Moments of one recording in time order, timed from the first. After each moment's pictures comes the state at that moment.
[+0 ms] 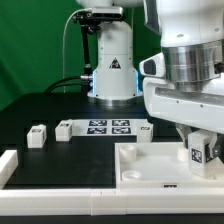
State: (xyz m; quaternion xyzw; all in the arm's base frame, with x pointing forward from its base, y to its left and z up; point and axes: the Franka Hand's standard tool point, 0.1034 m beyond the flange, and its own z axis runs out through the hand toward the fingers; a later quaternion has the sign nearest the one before) arm 0.613 0.117 0.067 -0.84 0.54 0.03 0.06
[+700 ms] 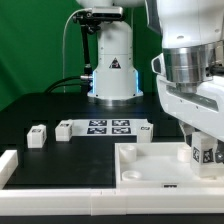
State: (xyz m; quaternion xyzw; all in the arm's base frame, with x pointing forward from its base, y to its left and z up) arm 0.613 0.119 0.067 -0.82 0.57 0.04 0.07
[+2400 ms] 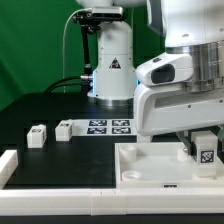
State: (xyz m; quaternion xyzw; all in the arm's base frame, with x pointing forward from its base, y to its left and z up) arm 0.614 0.119 0.067 -1.00 -0.02 -0.02 0.06
